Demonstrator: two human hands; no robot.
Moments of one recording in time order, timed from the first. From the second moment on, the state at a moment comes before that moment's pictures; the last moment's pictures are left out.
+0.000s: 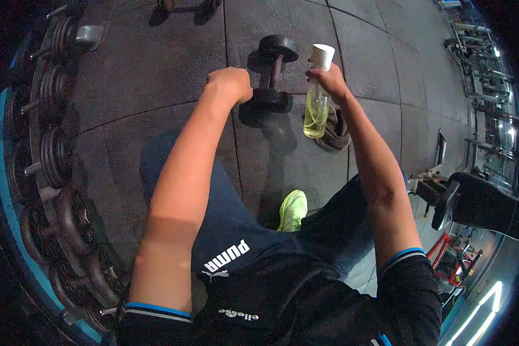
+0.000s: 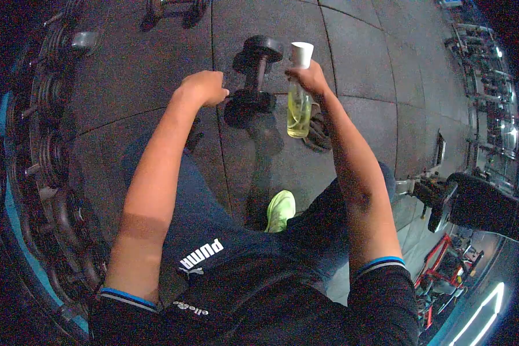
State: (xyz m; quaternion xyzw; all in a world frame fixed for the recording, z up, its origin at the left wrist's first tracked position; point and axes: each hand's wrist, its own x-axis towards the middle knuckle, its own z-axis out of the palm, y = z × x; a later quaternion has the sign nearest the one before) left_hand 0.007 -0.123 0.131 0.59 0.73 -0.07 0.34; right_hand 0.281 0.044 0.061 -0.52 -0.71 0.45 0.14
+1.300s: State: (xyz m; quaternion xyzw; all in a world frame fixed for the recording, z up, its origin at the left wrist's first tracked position) left_hand 0.011 -0.125 0.126 0.62 0.69 -0.08 0.36; right_hand 0.356 0.081 0.095 -0.55 -0.74 0.23 0.30
